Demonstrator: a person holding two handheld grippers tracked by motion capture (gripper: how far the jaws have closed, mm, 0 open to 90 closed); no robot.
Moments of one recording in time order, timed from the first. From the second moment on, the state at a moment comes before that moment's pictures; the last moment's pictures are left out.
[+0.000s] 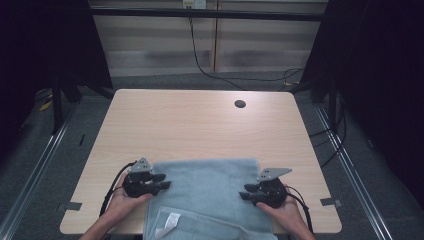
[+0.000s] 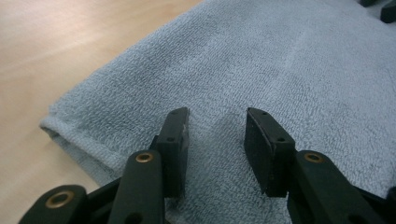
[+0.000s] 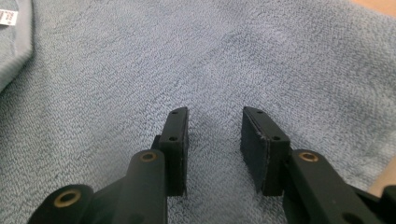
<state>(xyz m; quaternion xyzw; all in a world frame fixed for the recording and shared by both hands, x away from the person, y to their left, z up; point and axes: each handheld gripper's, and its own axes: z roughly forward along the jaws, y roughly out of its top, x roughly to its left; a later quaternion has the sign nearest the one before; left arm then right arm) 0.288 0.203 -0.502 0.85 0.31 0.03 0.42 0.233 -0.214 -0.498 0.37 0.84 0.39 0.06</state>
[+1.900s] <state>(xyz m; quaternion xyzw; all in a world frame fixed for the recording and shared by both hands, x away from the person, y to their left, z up) 0.331 0.211 -0.506 0.84 0.32 0.01 0.44 0.306 -0.251 -0.503 0.40 0.81 0.42 0.02</state>
